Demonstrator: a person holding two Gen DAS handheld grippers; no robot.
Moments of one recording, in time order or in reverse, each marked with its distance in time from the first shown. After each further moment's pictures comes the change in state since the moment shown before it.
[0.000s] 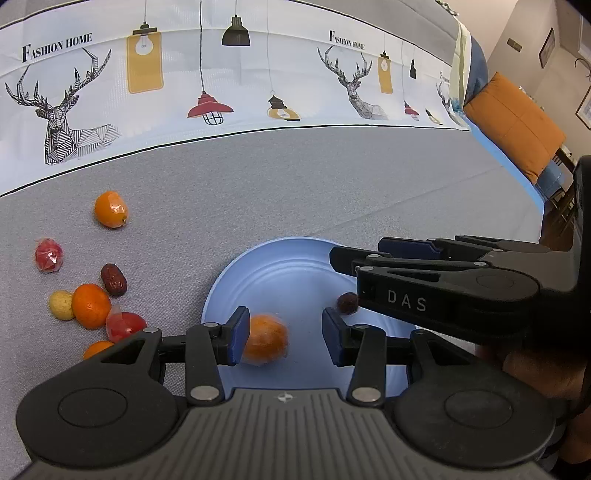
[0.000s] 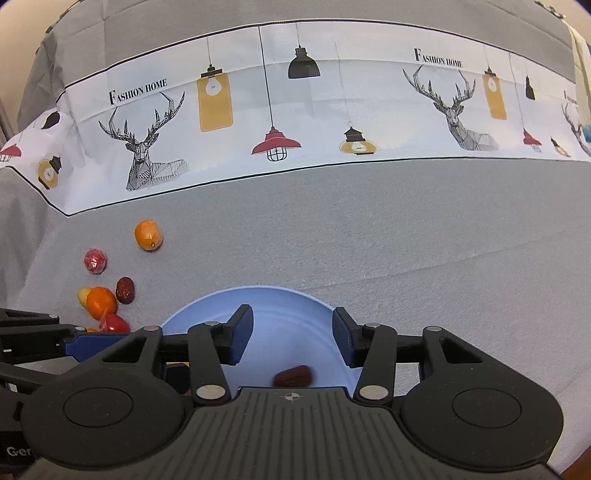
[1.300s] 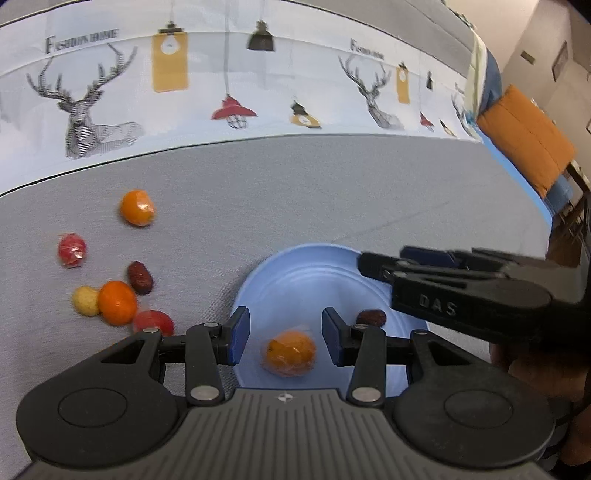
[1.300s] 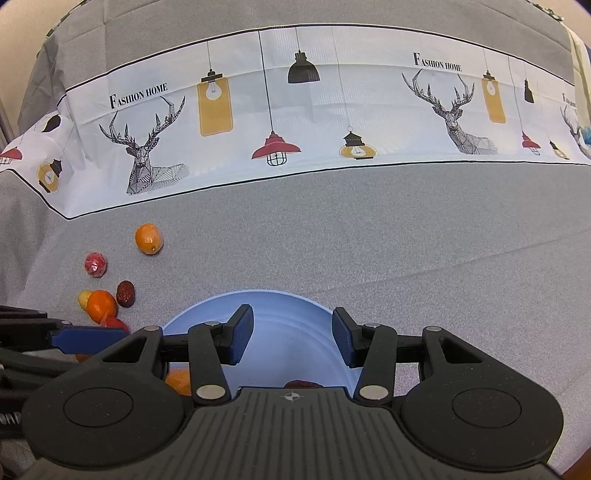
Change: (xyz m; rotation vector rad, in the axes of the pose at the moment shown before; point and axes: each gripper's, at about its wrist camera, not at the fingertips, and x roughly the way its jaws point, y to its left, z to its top) left arm -0.014 0.020 0.003 -0.065 -0.020 0.032; right arm -0.003 -0.002 0.001 0.009 -0.012 0.012
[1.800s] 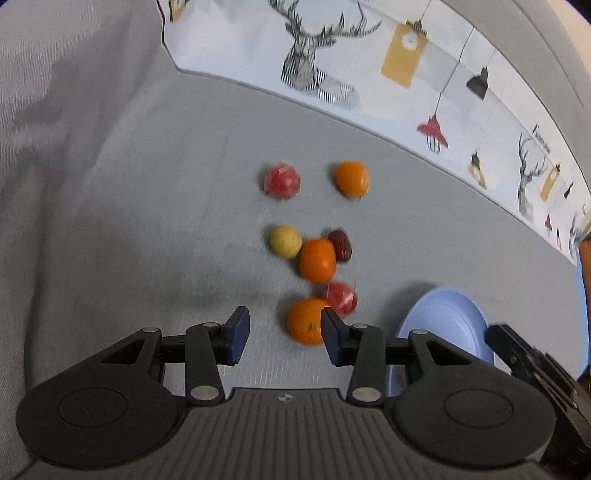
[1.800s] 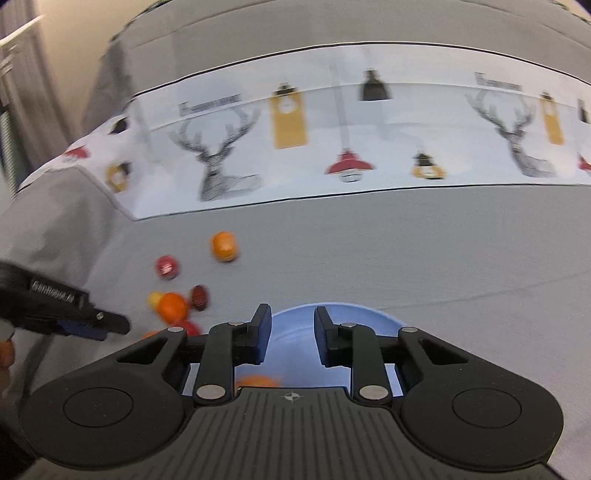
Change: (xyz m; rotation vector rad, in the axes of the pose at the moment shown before) left arm -0.030 0.126 -0.013 -0.518 0.134 0.205; right arm -0.006 0.033 0.002 -0.085 -0.030 0.222
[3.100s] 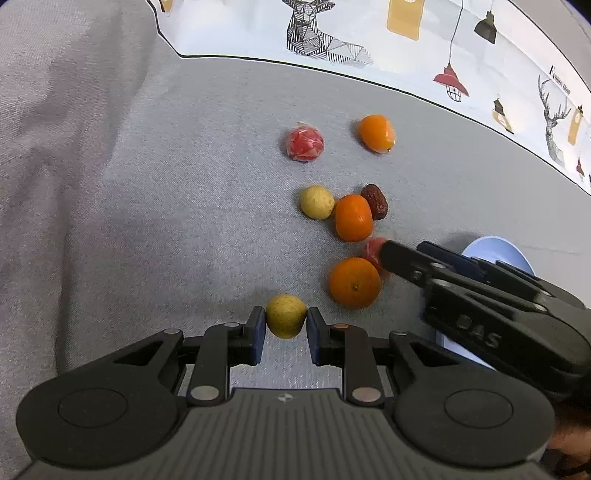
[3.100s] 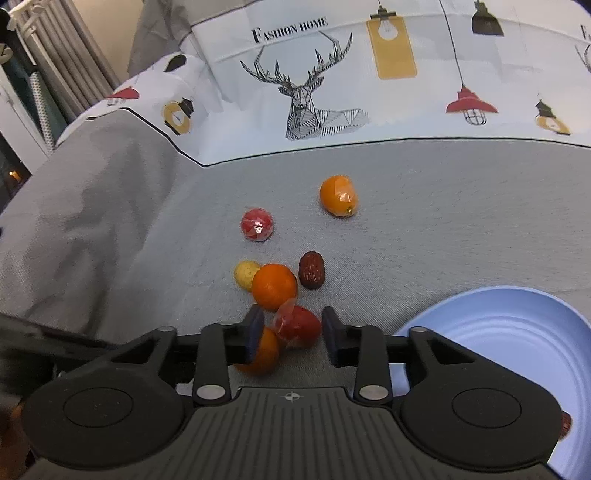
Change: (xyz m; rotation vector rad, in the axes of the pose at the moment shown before) left arm 0.006 -0.004 -0.012 0.119 0.052 0.143; right arm 0.096 0.068 0.003 0.017 0.187 0.180
